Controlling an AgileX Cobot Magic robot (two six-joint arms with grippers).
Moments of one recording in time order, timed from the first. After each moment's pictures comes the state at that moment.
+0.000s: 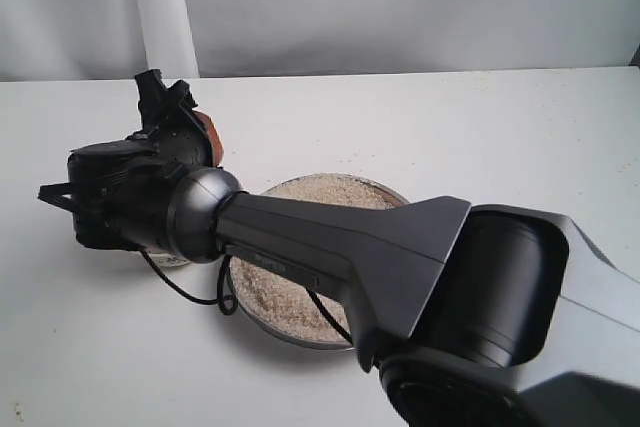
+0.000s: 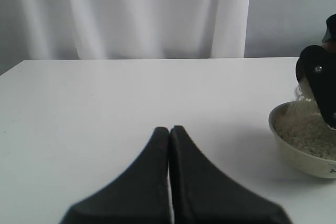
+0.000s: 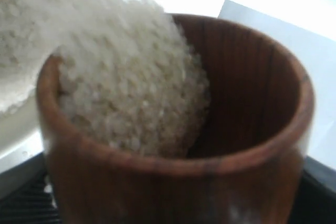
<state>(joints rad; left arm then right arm) -0.01 0.00 0.00 -0.04 0.35 0.04 1.04 2.53 -2.19 -1.11 1.01 -0.36</state>
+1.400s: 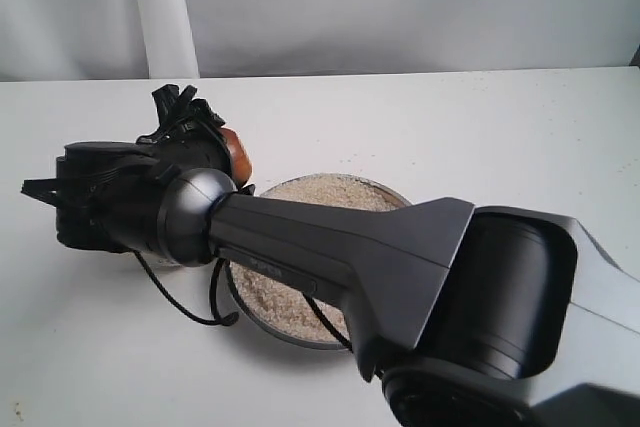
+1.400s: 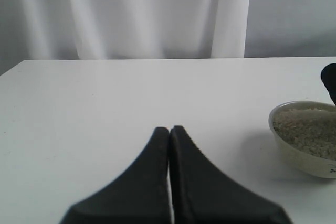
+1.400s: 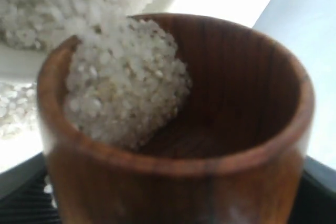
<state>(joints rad) -0.01 0.00 0.00 -0.04 0.35 0.04 1.06 2.52 -2.19 -1.00 1.21 -0.54</state>
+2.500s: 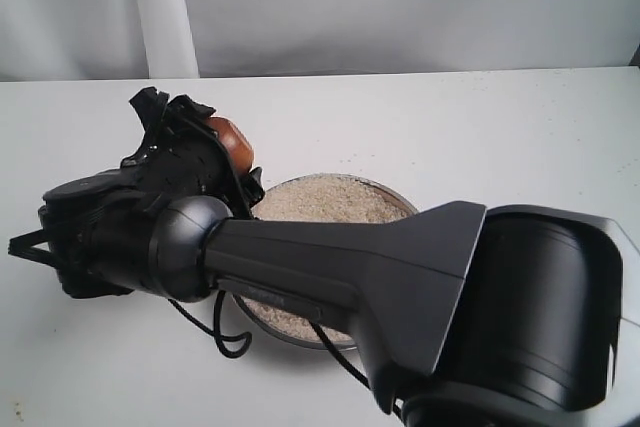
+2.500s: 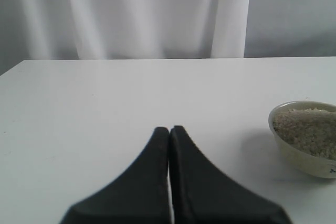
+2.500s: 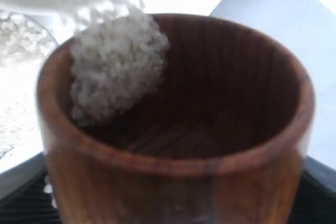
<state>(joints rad) -0.01 0.00 0.00 -0.04 0.35 0.04 1.11 2.45 -2.03 -1.22 1.22 -0.53</state>
